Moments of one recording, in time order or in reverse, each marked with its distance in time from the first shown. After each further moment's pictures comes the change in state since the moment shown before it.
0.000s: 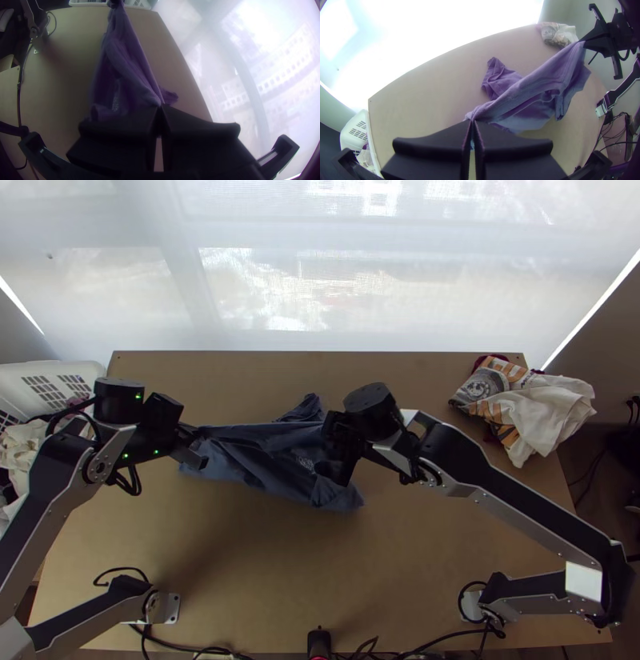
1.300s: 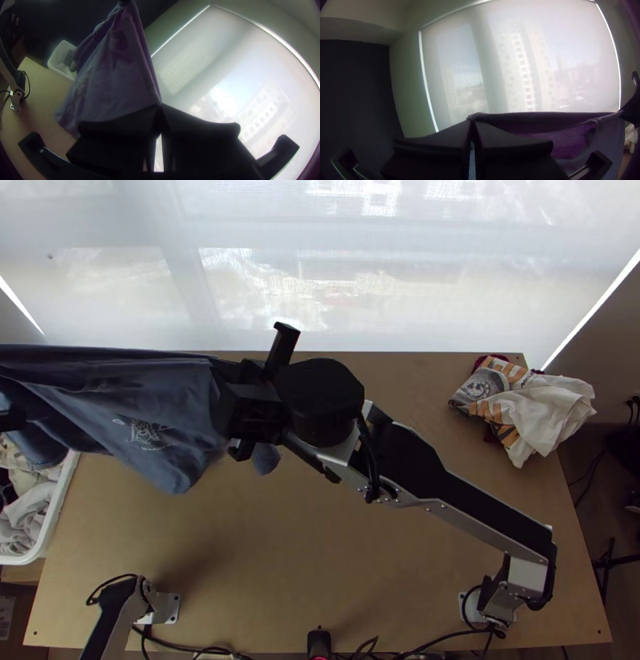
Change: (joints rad) left arm 0.626 -0.351 0.292 0.360 -0.069 -0.018; right arm 0.253 0.321 0.680 0.287 0.155 -0.284
